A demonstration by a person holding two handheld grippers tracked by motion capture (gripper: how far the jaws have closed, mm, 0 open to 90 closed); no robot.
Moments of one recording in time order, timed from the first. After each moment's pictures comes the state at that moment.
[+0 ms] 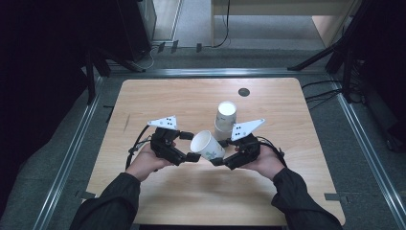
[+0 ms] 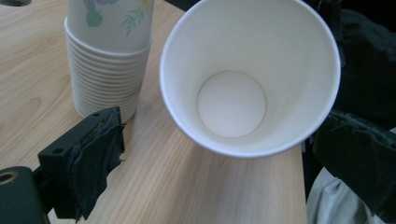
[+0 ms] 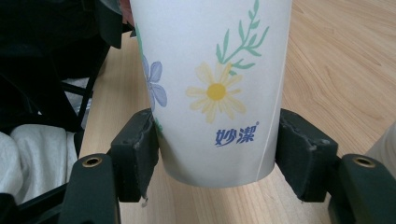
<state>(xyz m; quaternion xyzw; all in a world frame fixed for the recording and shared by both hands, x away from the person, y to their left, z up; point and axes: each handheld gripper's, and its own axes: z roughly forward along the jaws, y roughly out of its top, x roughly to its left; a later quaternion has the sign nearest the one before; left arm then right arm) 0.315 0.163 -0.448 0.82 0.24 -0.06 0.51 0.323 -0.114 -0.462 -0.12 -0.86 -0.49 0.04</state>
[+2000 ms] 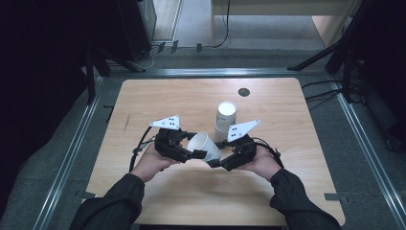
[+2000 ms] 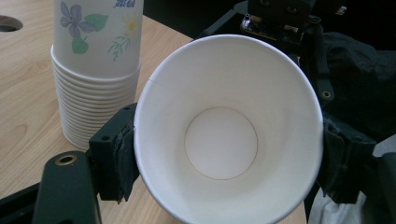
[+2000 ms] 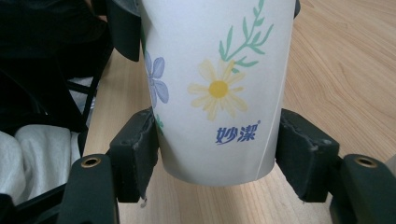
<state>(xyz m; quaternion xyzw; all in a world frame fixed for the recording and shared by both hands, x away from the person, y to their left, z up) 0.314 0.153 -0.449 0.81 0.22 -0.06 0.55 0.323 -0.105 -0.468 -0.11 -0.86 -0.49 0.06</state>
